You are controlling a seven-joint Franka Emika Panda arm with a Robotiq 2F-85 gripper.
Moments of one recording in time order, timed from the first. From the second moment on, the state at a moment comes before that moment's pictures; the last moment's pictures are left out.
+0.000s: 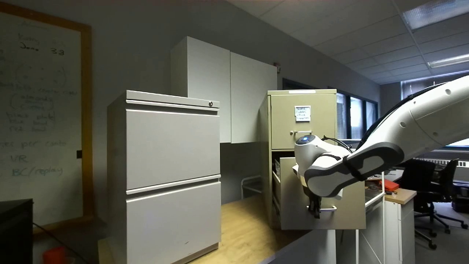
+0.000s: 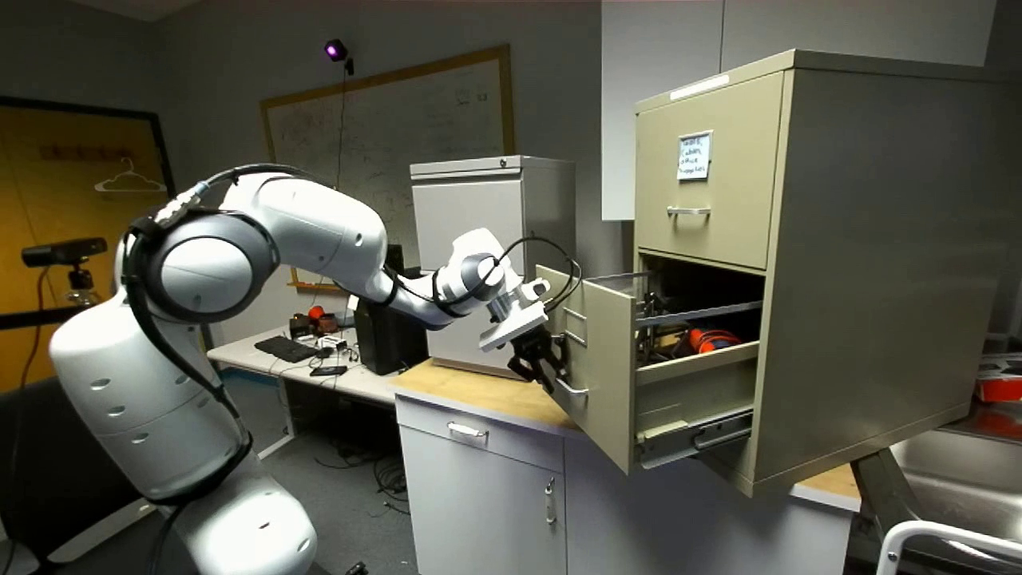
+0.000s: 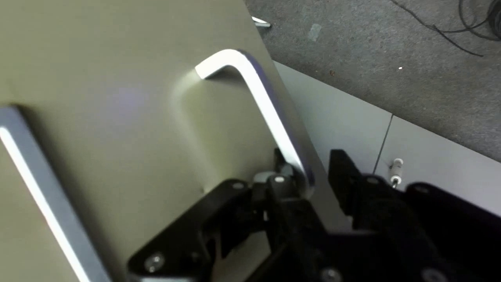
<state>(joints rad) -0.11 -0.24 -0.08 -2.26 -0.58 2.23 -0.26</state>
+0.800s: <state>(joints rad) -0.07 -0.35 -0.03 -2.39 -0.52 2.14 -0.20</state>
